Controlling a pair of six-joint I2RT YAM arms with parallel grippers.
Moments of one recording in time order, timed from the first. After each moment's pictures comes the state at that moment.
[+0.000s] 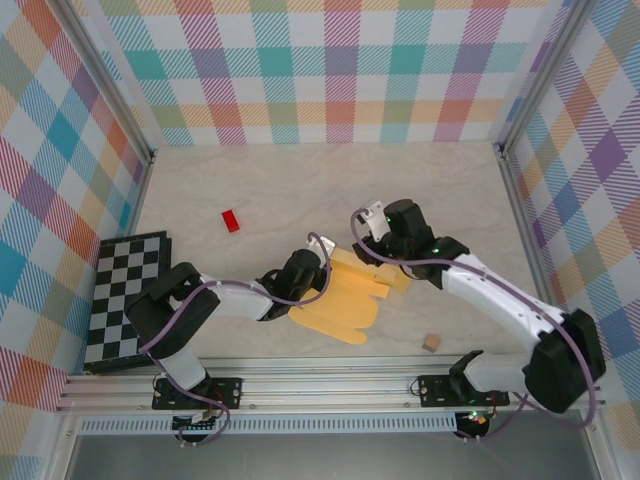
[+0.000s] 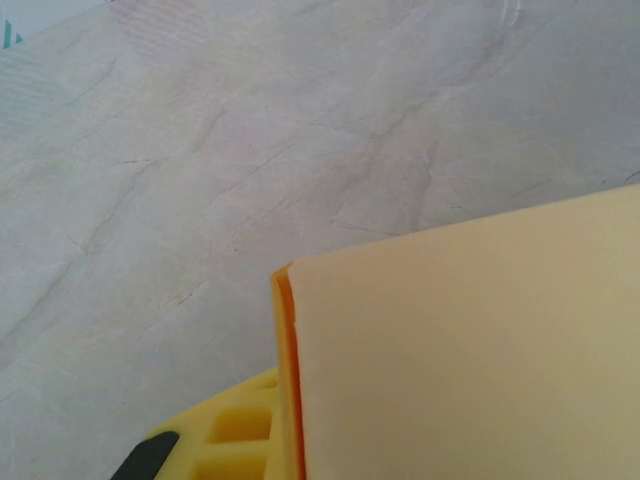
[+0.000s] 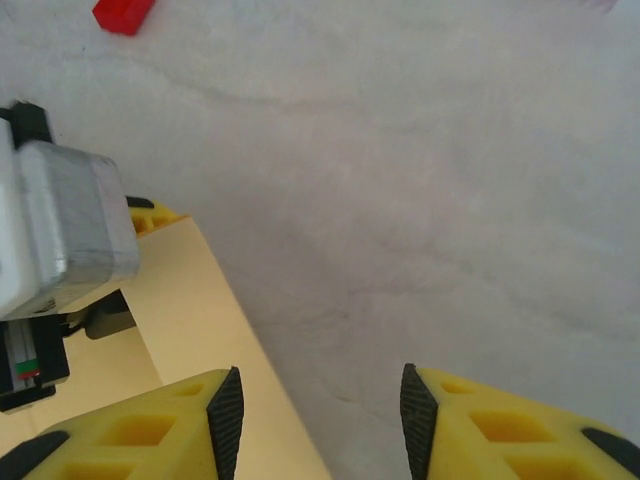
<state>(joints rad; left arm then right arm) -0.85 1.69 0.67 0.49 -0.37 -0.02 0.62 1.29 0.94 -0.39 -0.06 -0.03</state>
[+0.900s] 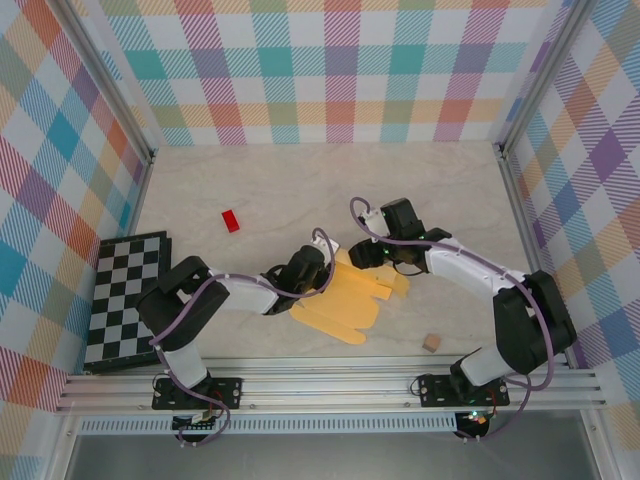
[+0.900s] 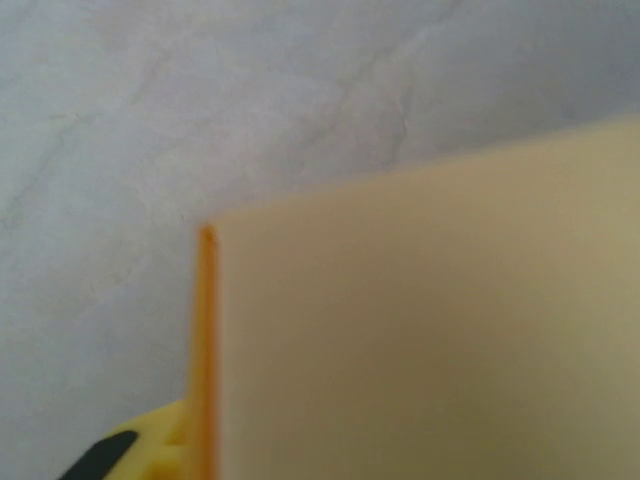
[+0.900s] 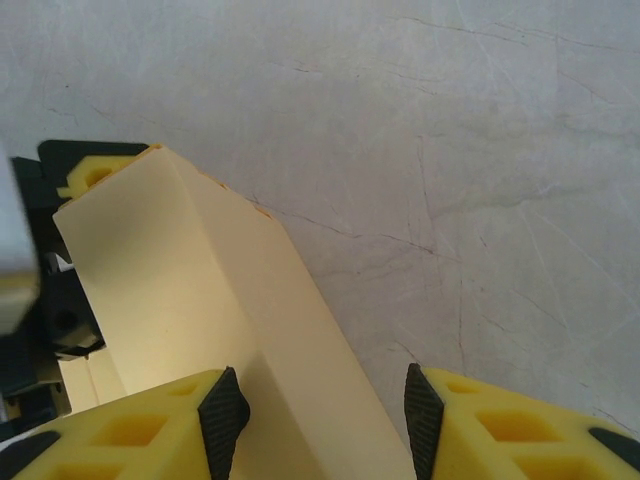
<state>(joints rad) -0.83 1.75 0.73 0.40 -0.27 -0.04 0.52 1.49 0.93 -0.35 -0.30 0.09</state>
